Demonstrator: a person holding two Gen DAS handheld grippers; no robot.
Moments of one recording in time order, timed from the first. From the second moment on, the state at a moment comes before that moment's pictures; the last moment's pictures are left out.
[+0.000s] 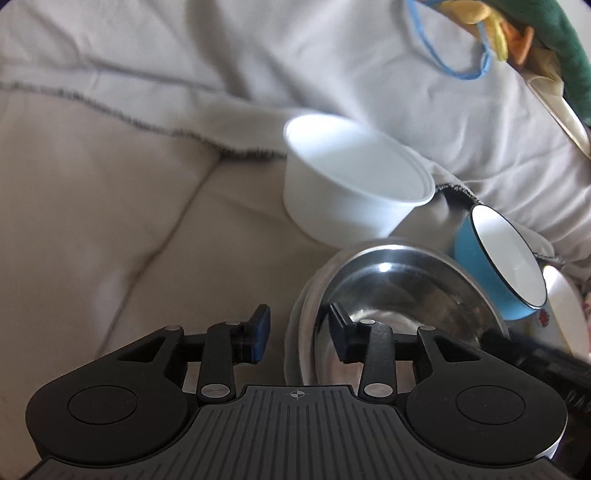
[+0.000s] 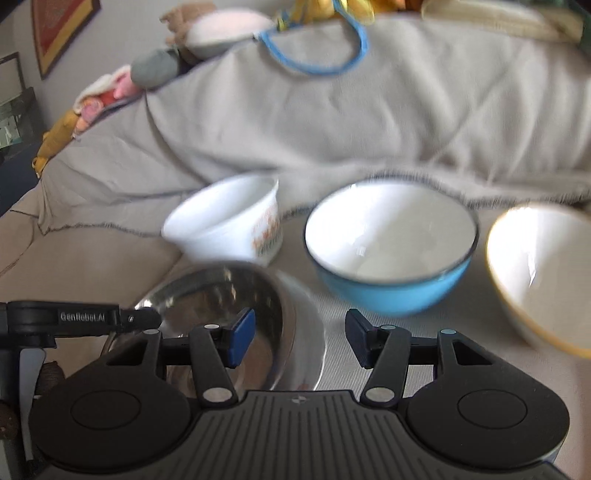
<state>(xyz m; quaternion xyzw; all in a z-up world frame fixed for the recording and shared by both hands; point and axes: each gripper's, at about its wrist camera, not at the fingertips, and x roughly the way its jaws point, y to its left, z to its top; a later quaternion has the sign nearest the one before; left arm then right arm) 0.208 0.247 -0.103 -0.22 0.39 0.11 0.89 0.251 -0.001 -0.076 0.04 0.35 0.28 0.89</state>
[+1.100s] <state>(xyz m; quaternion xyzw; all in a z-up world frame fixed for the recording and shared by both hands) 0.199 0.254 -0.102 -0.27 0.36 0.09 0.89 0.250 0.012 -0.095 0.06 0.42 0.32 0.85</state>
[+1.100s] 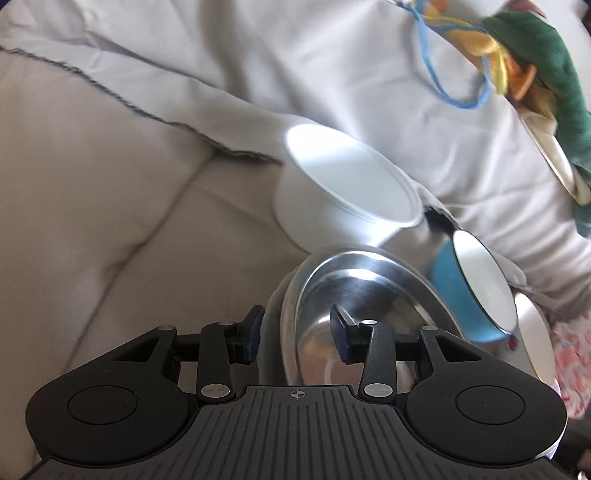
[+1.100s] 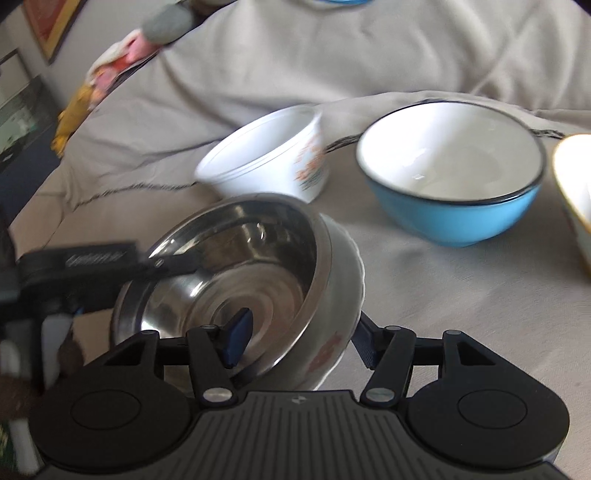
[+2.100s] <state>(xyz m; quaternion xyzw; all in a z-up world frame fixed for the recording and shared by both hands) 0.325 0.030 -0.083 -0.28 0.42 -0.06 0.86 0.356 -0.205 -0.066 0.14 0.36 0.05 0.92</state>
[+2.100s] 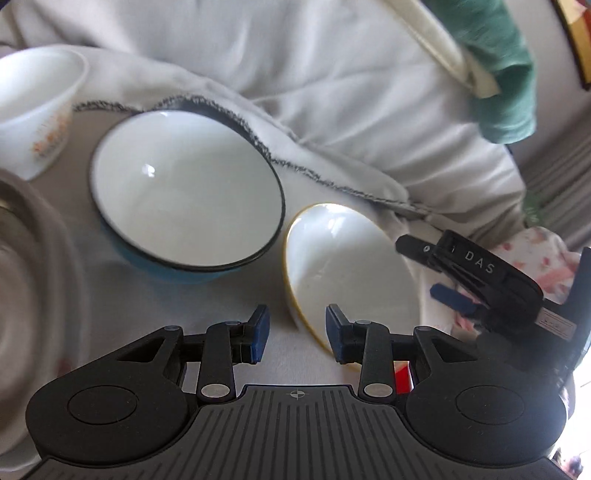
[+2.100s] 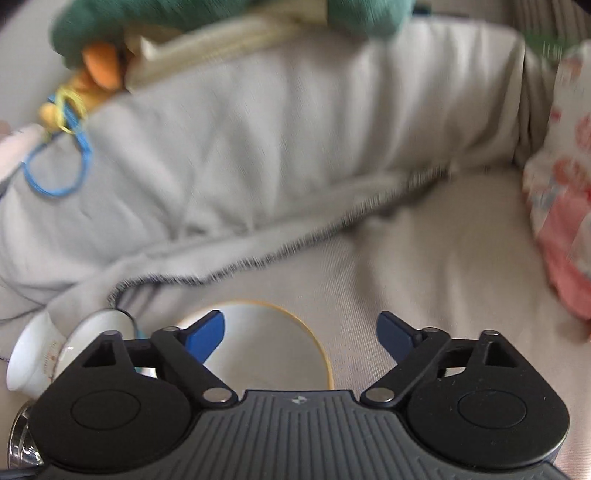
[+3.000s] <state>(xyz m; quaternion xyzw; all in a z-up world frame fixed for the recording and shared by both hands) 0.206 0.090 -0.088 -0.20 0.46 -0.07 0.86 0.251 -0.145 -0.094 0.09 0.43 0.22 0.87</state>
